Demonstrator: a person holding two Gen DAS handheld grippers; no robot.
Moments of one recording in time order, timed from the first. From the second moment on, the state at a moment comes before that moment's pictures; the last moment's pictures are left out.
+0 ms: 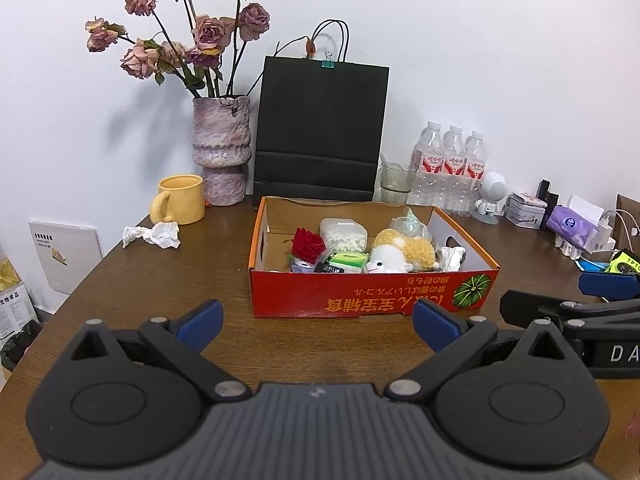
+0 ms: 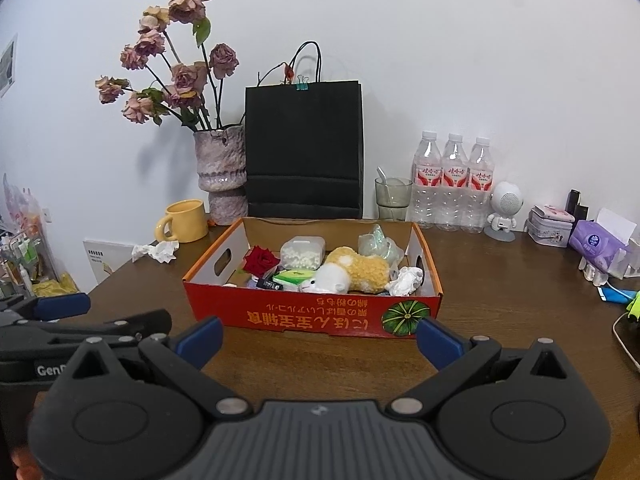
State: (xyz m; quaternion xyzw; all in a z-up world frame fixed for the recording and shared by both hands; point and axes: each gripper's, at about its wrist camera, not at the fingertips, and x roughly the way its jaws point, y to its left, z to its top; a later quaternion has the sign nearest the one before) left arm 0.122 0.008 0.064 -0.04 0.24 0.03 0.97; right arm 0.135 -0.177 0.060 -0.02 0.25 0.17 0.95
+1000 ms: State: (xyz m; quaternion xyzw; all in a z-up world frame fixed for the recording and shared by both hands) left arm 0.126 -0.001 0.061 -0.03 0.24 0.03 0.97; right arm 0.137 -0.186 0.056 -0.01 0.26 0.16 0.95
